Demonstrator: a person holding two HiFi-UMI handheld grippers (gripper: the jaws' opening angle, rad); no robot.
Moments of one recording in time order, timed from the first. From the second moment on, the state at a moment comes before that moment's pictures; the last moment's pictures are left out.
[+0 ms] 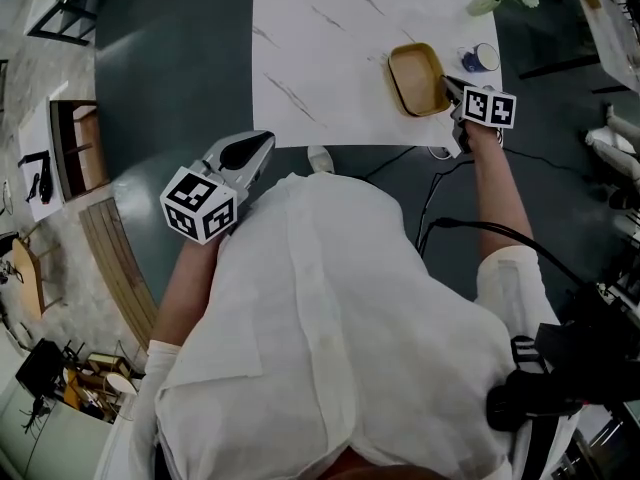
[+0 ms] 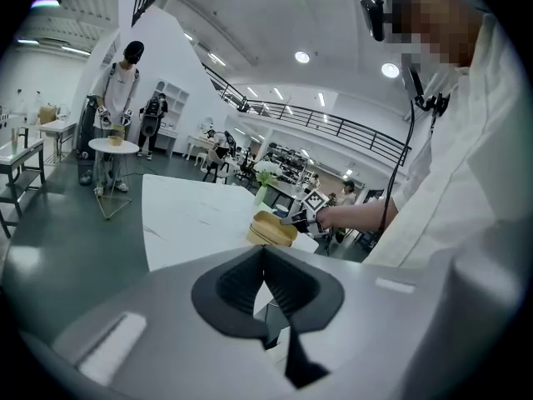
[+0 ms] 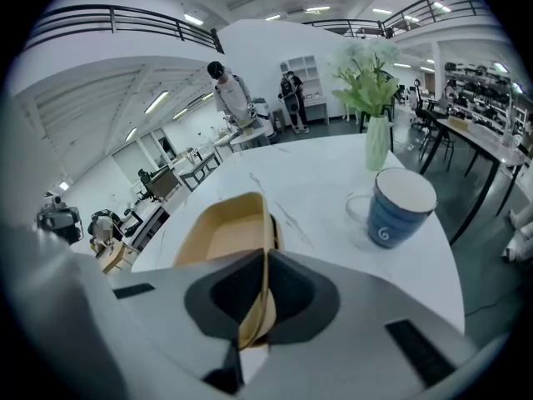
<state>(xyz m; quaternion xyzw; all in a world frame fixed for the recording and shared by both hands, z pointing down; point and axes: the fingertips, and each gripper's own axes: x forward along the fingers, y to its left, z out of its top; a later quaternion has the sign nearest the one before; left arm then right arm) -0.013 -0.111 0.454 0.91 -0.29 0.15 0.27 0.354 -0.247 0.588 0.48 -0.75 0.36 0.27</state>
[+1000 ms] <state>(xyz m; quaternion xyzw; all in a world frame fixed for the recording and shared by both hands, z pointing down) -0.024 -0.094 0.450 0.91 -0.27 0.15 0.27 0.354 -0.221 0.582 0.51 -0.74 0.33 0.28</state>
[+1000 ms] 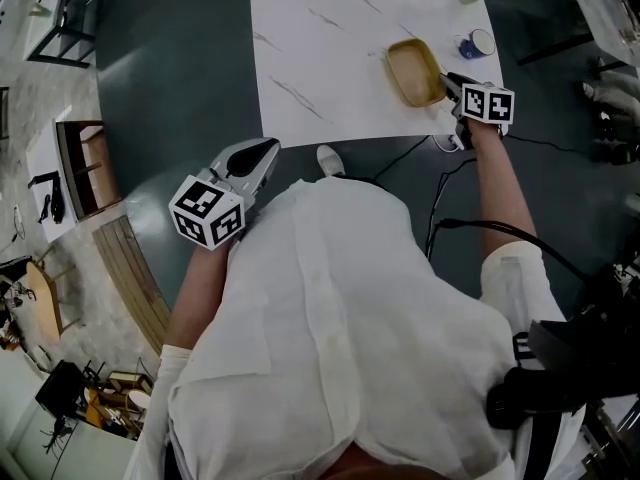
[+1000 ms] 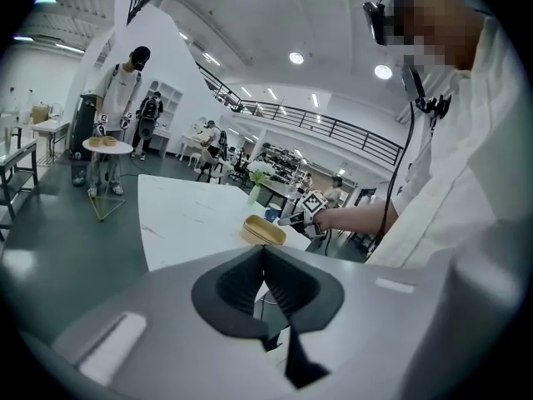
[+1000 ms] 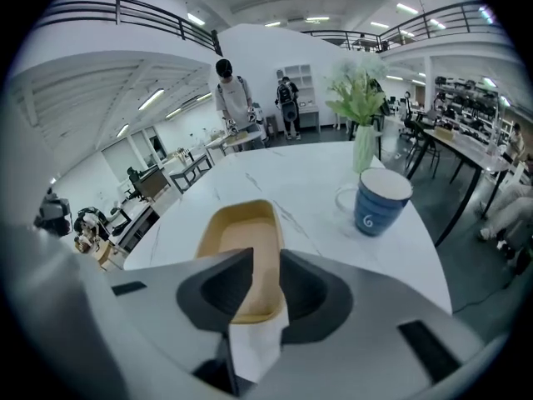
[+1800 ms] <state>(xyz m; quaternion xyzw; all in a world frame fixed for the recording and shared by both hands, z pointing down) -0.021 -0.020 0.435 0.94 -0.17 0.11 0.27 0.195 -0.044 0.514 0.50 -0.79 0.30 0.18</state>
